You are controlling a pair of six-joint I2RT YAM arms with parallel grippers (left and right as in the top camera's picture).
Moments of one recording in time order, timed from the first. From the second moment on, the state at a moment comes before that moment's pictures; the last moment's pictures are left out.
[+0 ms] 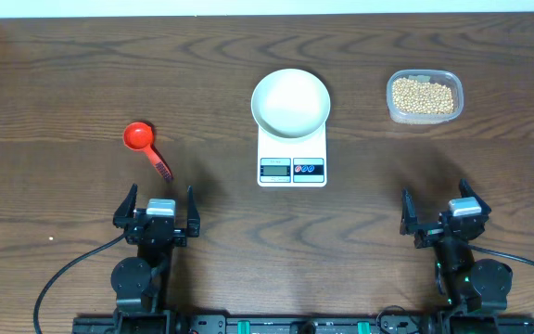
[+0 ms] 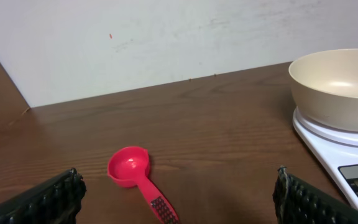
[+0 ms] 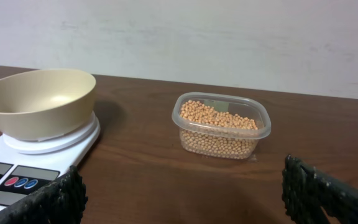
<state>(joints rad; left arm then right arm) 0.01 0.01 0.02 -0.11 0.04 0.20 -0.02 0.01 0.01 -0.06 -0.16 -0.07</state>
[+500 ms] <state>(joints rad) 0.01 0.01 0.02 -0.11 0.04 0.20 -0.02 0.01 0.01 -0.06 -0.16 -0.07</state>
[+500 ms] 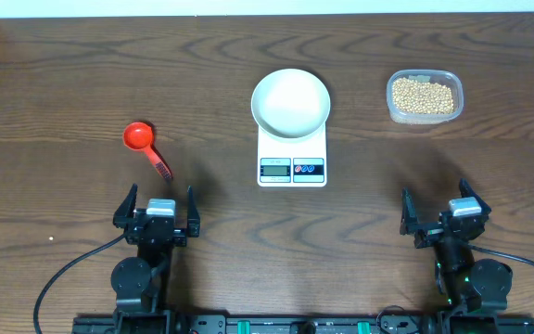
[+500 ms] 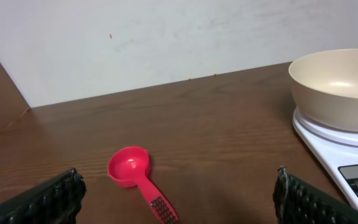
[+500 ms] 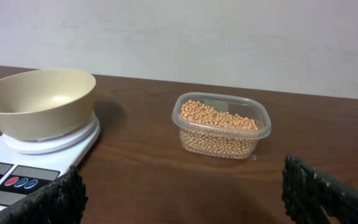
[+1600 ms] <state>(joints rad) 0.01 0.01 0.02 -0.08 0.04 0.15 -0.02 0.01 0.01 -0.06 -0.16 -0.07</state>
